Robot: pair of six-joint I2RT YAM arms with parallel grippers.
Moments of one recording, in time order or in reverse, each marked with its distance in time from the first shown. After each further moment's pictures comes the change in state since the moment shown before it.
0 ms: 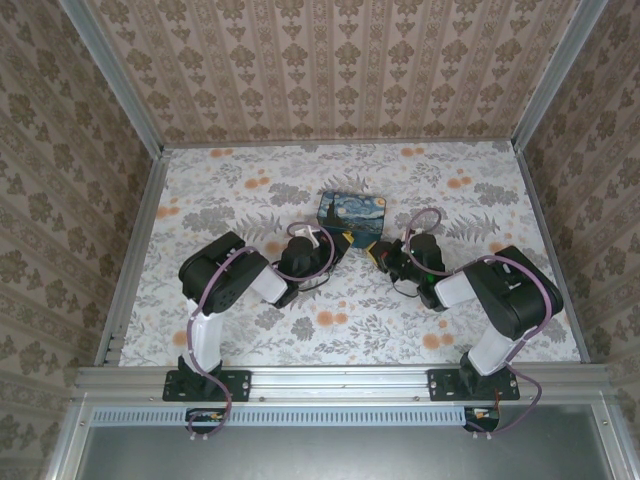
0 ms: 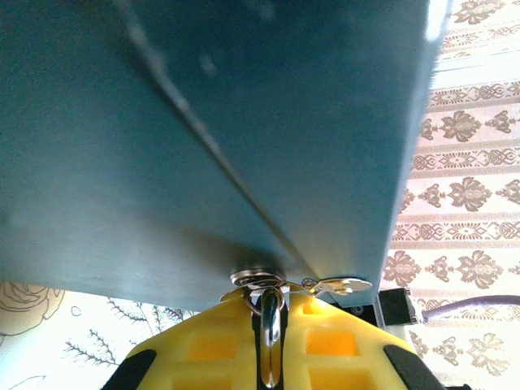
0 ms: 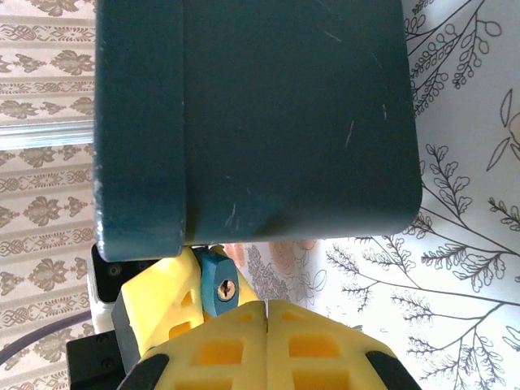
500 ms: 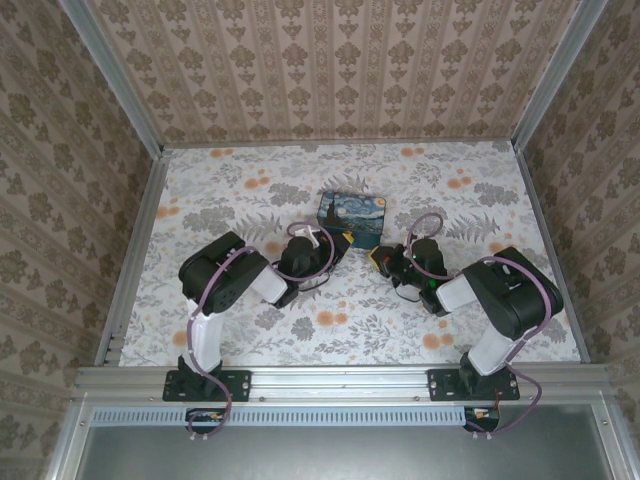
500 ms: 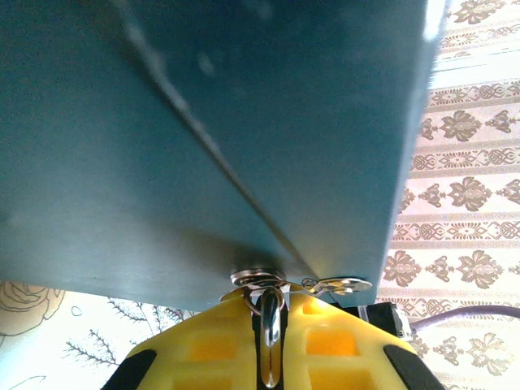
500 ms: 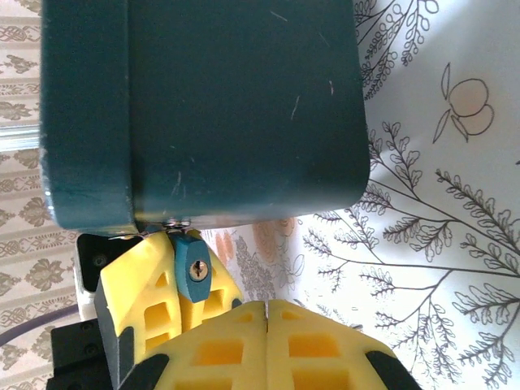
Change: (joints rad) left arm 0.000 0.000 0.000 0.000 0.000 0.003; right arm 0.000 0.000 -0.049 0.032 0.000 0.010
